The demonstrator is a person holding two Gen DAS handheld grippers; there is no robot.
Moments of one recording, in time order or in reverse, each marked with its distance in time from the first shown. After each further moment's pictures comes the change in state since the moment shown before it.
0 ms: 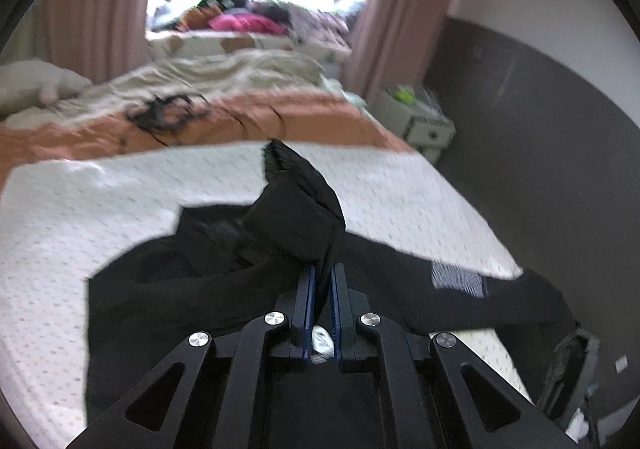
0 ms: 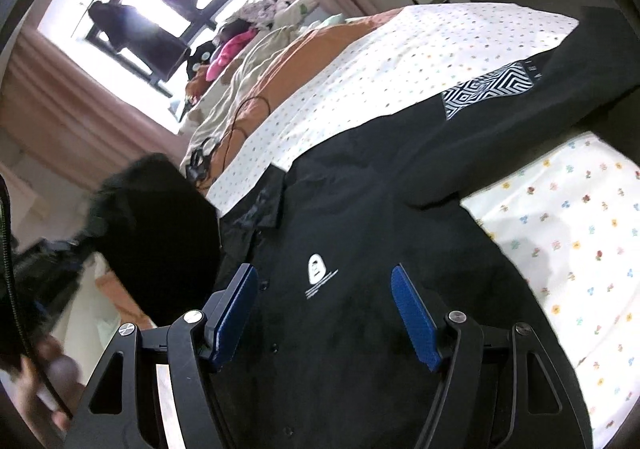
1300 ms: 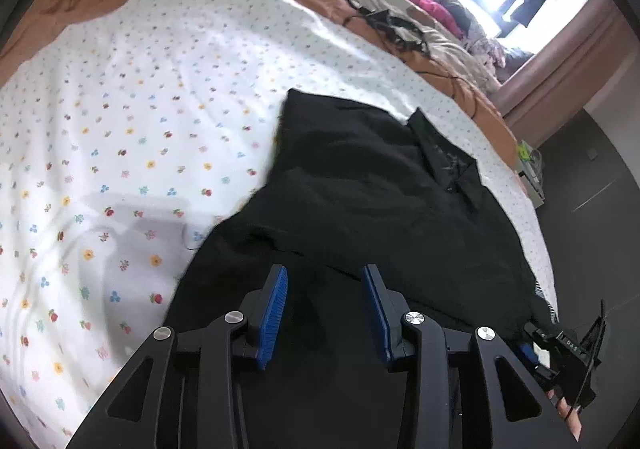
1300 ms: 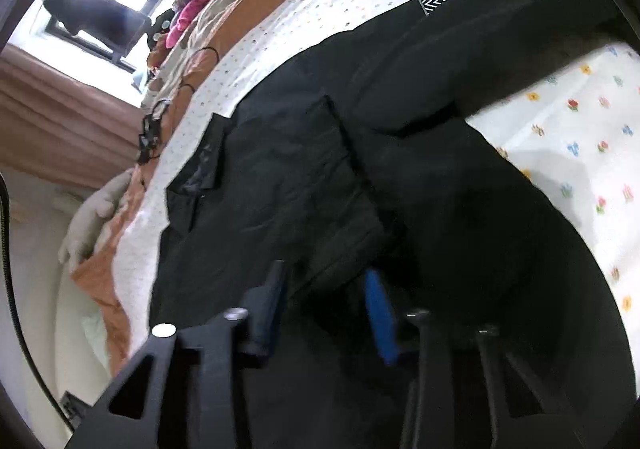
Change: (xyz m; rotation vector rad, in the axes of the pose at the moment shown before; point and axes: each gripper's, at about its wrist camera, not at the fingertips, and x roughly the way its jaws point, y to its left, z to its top) left arm -0.029 0.248 -0.181 -0.562 0.036 0.160; right arm 0.091 -0.035 -0.019 0.062 0.168 -0.064
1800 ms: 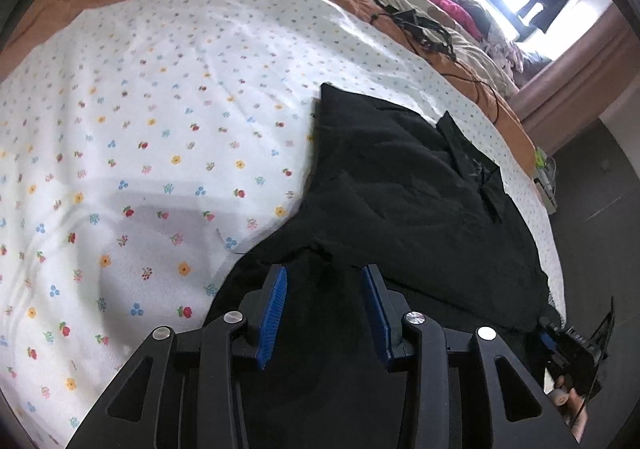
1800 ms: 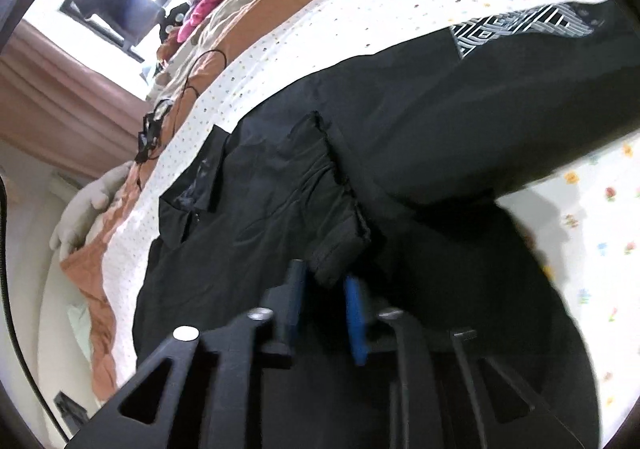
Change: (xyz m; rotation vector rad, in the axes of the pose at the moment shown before) left arm 0.003 0.018 0.003 -0.026 0.012 0.040; right arm 0.002 0.004 0.029 -0.093 -0.029 -0.022
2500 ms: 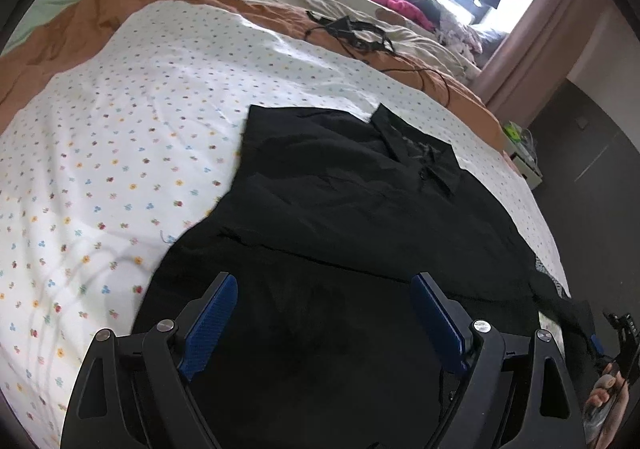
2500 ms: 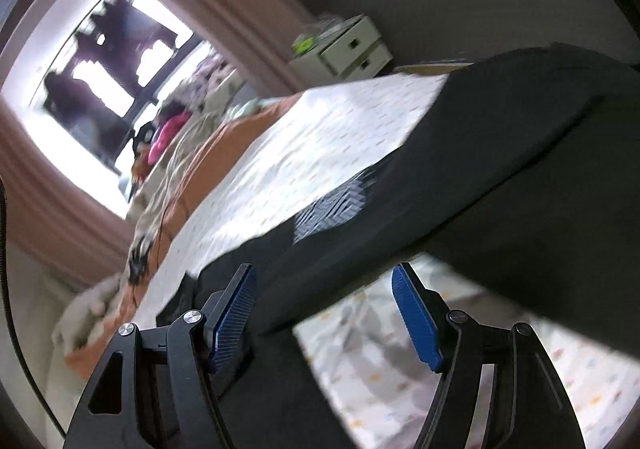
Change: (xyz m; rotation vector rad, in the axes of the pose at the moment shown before) left arm -0.023 -0.065 -0.028 0.165 -0.073 -0.019; right arm -0.196 -0.127 0.031 0.190 -0.382 -0.086
